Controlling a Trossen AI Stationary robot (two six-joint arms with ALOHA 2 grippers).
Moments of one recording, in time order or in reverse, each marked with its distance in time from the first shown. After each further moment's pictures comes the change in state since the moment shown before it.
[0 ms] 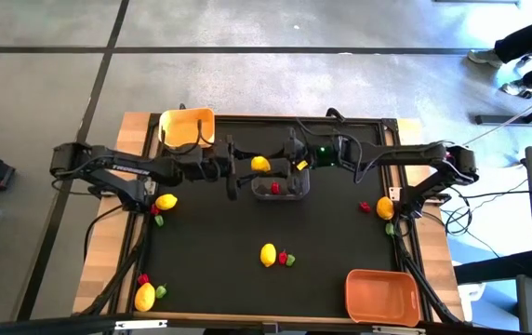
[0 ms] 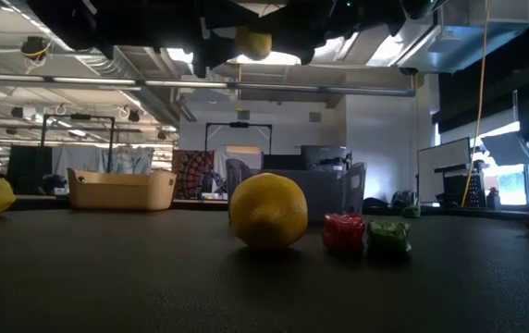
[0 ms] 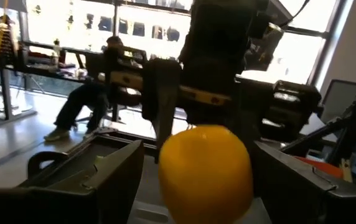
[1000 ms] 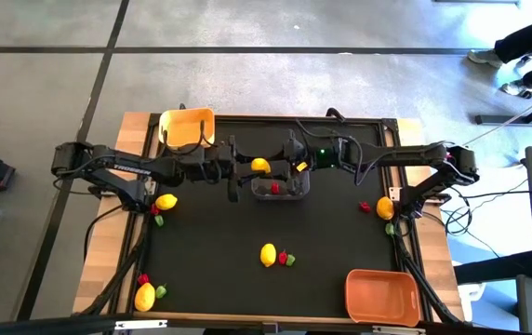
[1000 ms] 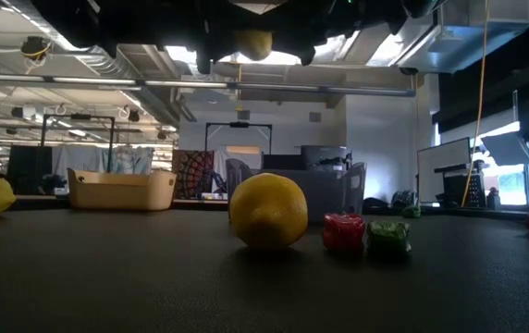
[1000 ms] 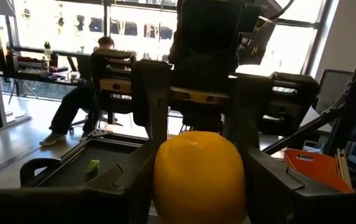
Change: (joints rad) left arm -0.020 0.015 0.021 -0.015 0.018 0.051; right arm -0.001 -0.001 0.000 -0.011 0.011 0.043
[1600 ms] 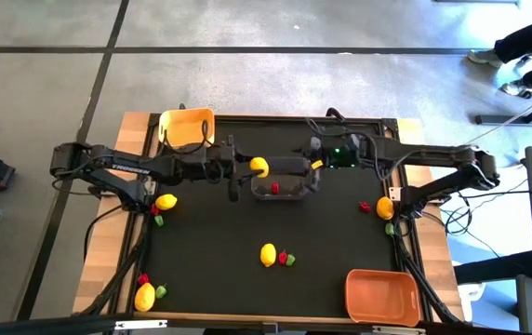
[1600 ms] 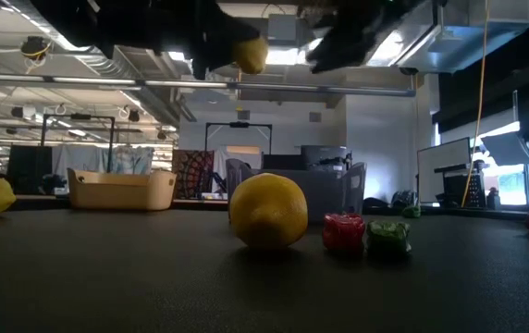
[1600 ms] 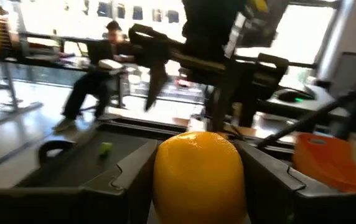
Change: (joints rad) left arm 0.020 -0.020 0.000 -0.091 -0.038 0.015; right arm -0.002 -0.195 0.003 -0.519 0.258 -0.018
